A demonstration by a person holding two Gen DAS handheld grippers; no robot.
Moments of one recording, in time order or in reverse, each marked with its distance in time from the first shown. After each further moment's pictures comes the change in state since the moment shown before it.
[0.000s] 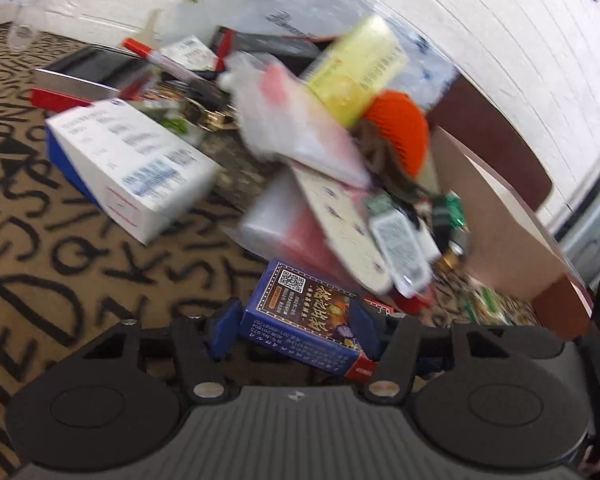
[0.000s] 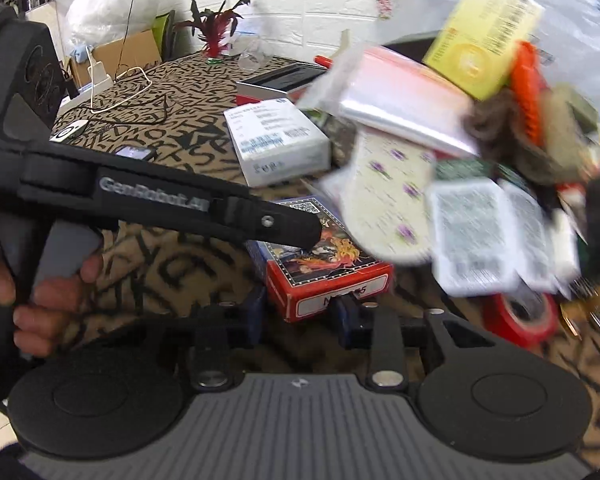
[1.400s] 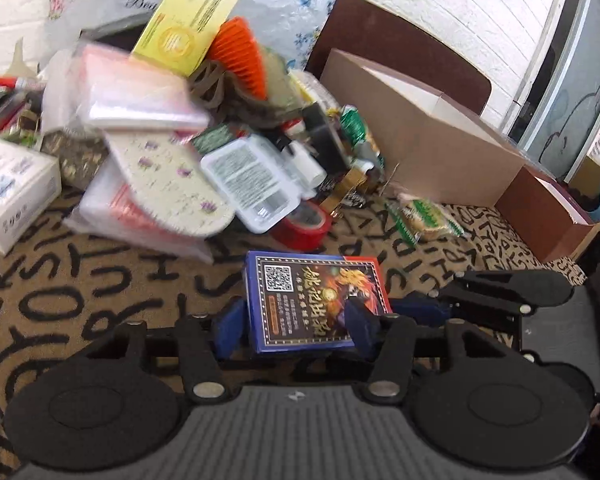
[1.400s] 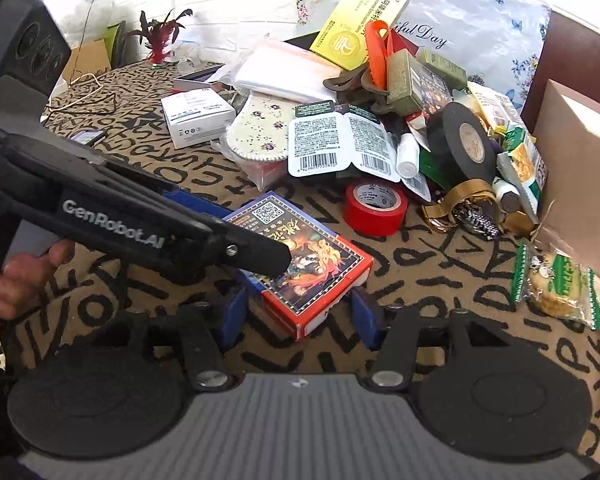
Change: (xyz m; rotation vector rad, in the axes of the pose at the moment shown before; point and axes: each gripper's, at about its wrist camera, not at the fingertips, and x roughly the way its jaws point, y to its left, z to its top) left arm 0.025 -0.084 -0.026 0.278 0.092 -0.055; right arm -0.056 -0.033 -0.056 0.041 -0.045 -0.183
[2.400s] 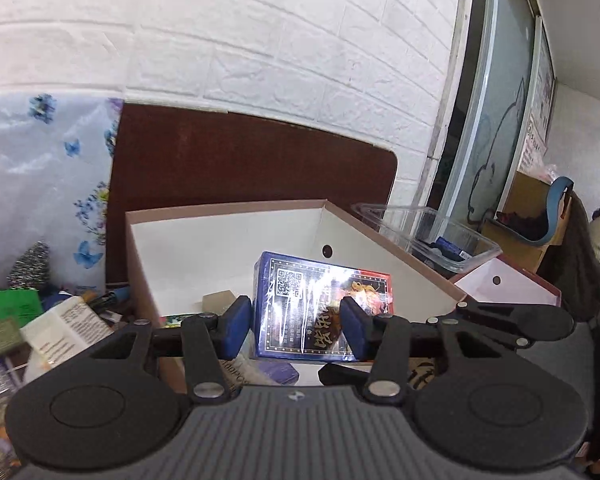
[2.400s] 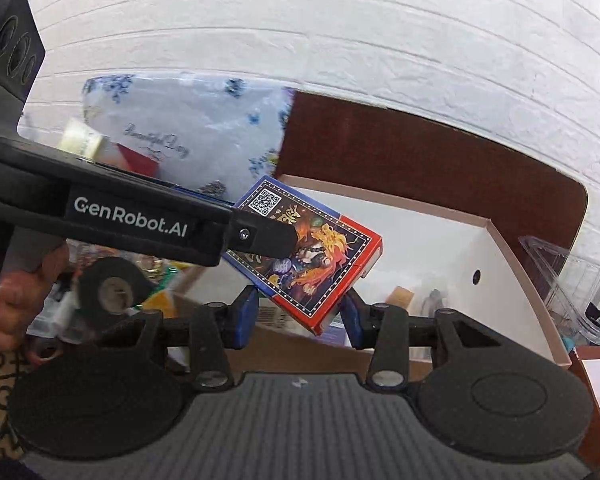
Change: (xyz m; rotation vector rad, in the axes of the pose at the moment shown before) left arm 0.142 -0.152 0.185 0.225 -0.208 -0.231; right arm -0.059 -0.220 0.059 0.131 -0.209 -0.410
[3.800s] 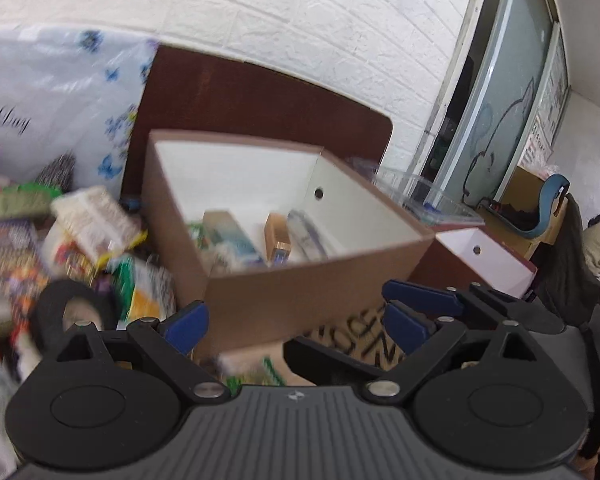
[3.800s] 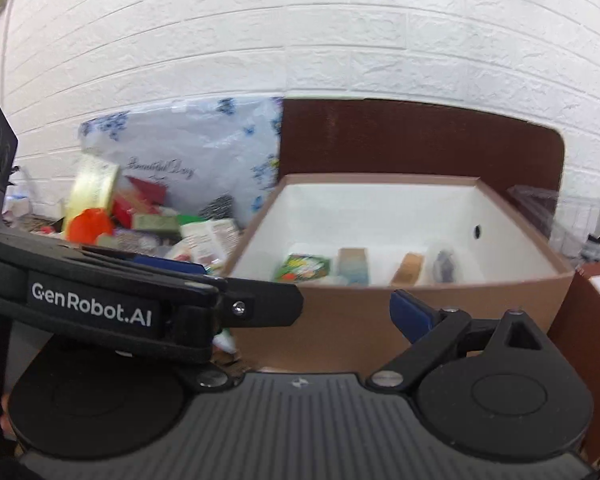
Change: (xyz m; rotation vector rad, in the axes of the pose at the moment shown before) left arm -0.071 -0.015 -0.065 -0.120 0.092 0.012; right arm -0.055 0.042 -0.037 0.161 -0.056 0.043
